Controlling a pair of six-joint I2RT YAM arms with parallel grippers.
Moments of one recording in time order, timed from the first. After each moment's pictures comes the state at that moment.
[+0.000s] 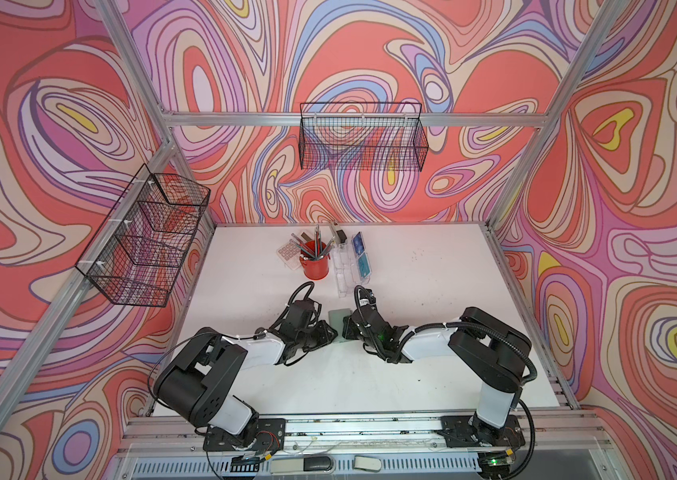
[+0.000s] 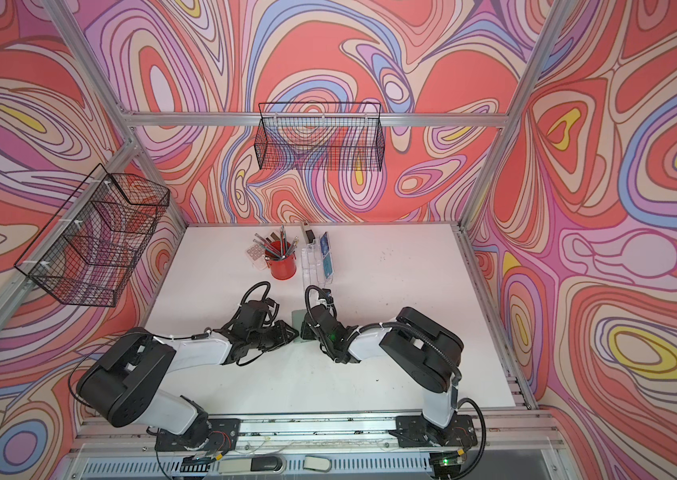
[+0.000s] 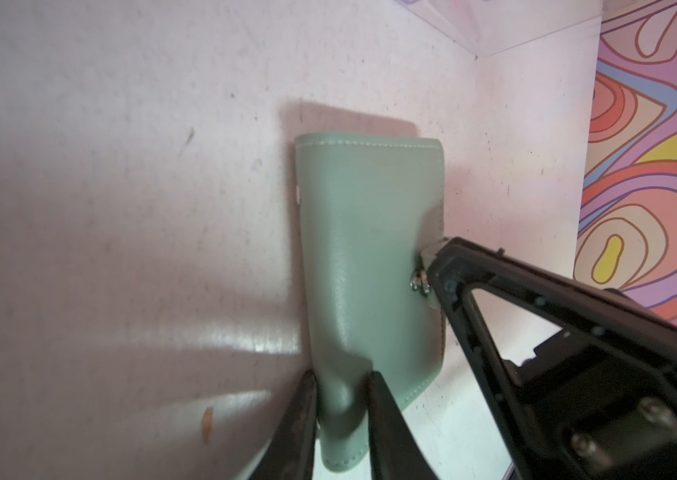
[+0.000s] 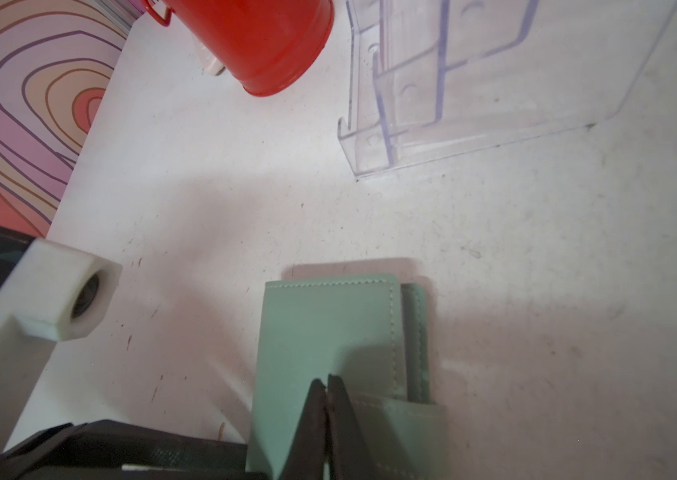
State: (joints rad) left arm -0.52 1.52 0.48 0.22 0.35 -0.88; right arm 0.92 1.86 0.81 0.41 0.21 0.84
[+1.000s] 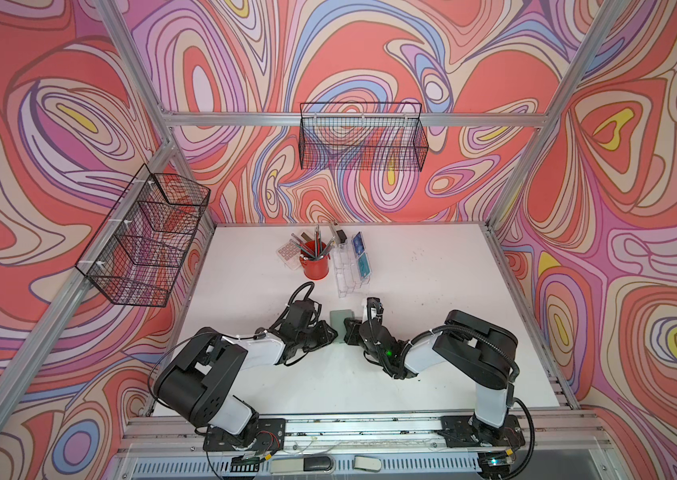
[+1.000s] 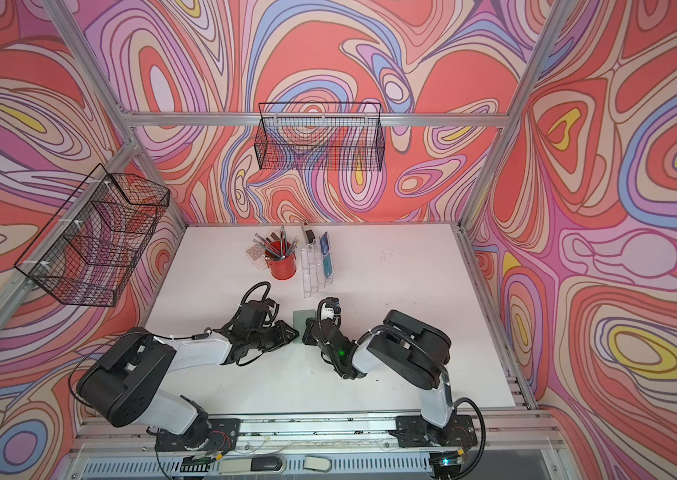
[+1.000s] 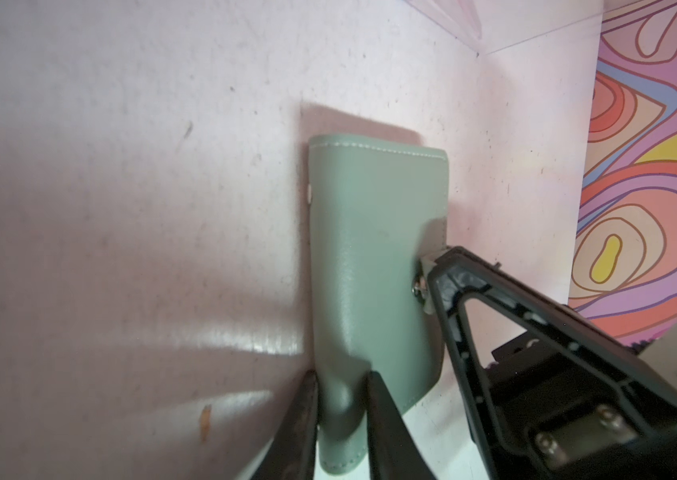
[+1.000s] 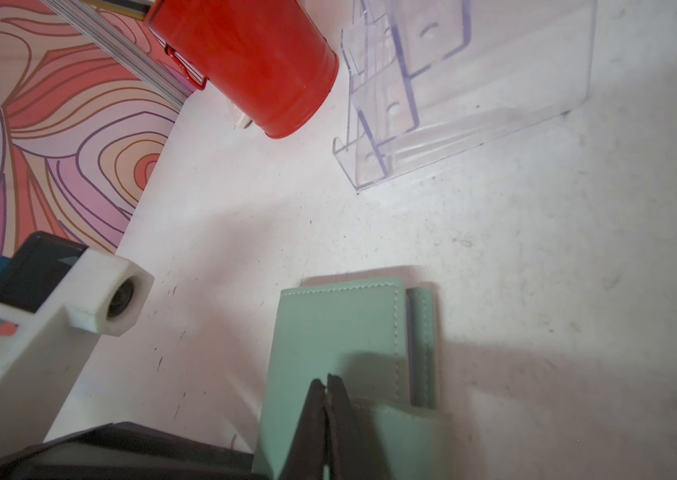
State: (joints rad) left arm -0.52 1.52 0.48 0.22 0.36 -0.88; right arm 0.96 1.94 0.66 0.82 0.31 0.92
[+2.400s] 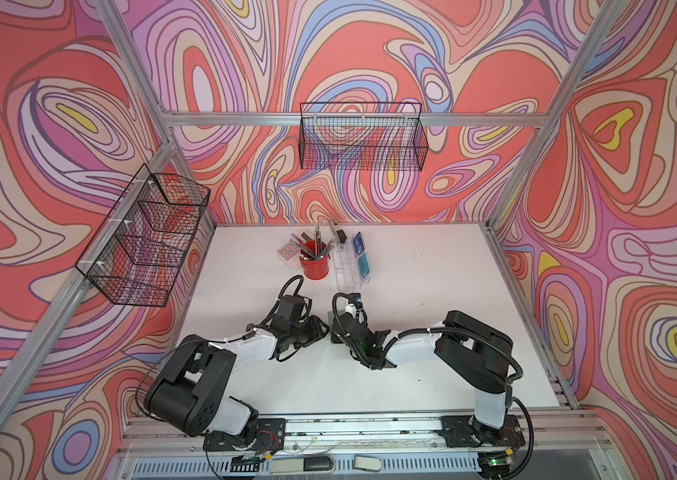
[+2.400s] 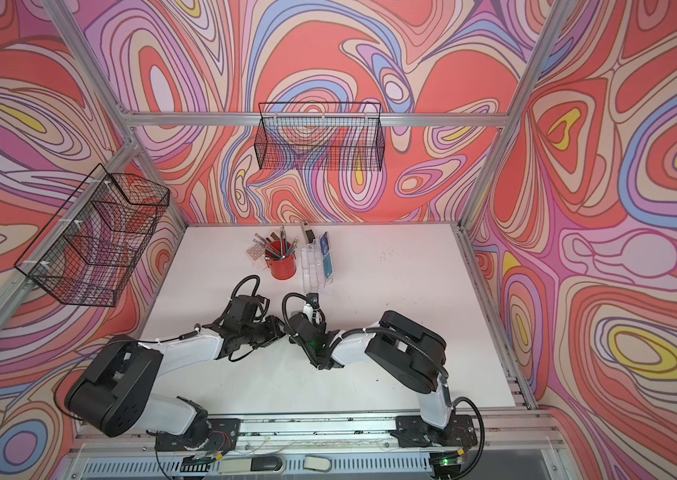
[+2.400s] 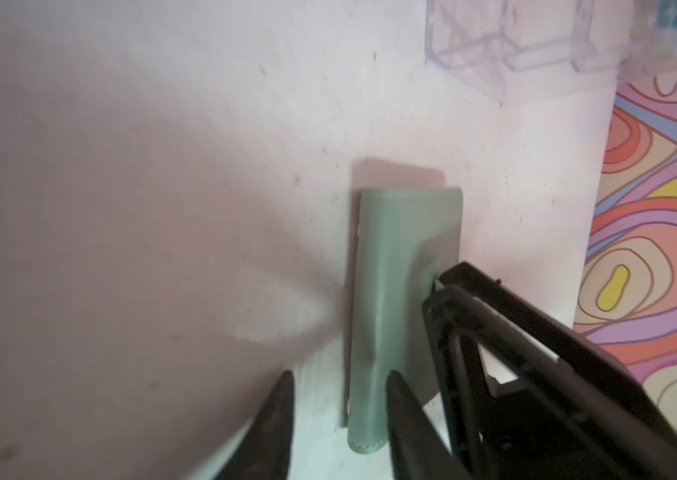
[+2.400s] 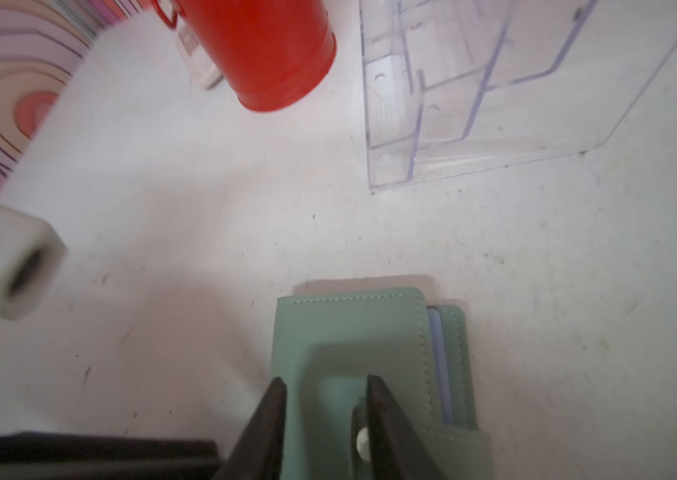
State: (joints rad) left arm -0.39 1.41 0.56 -0.02 0.35 -0.83; right arm 1.04 1.93 1.03 0.14 0.46 0.80
